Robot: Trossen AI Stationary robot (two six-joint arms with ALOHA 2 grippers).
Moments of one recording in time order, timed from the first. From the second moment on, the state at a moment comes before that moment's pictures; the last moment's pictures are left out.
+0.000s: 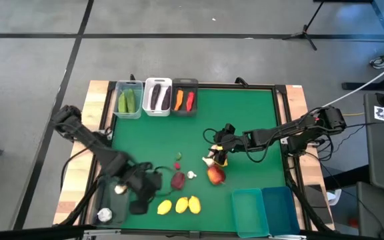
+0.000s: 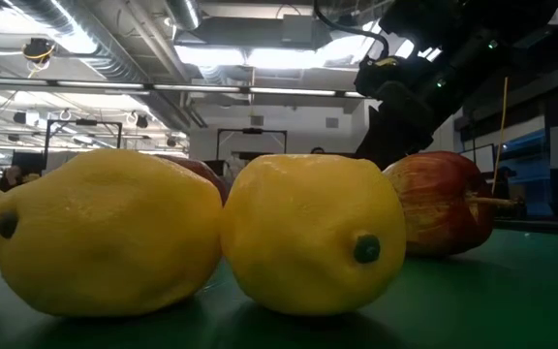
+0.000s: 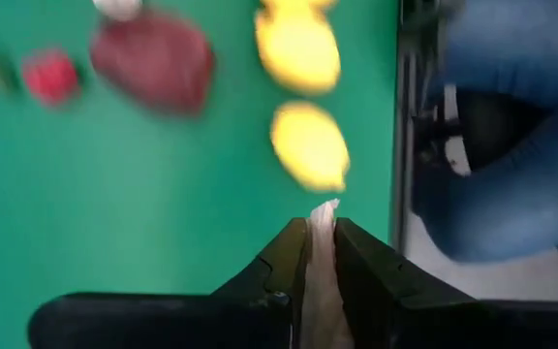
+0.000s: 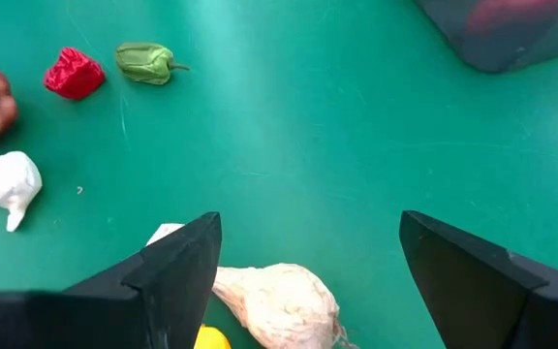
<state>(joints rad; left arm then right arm) -0.65 1.56 1.37 -0.97 0.00 -0.75 0.13 1.53 0.74 -0.01 0.32 0.34</state>
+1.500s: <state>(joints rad) -0.77 1.60 1.33 -1.29 -1.00 -1.34 0.13 1.53 0.74 0.00 0.32 0.34</state>
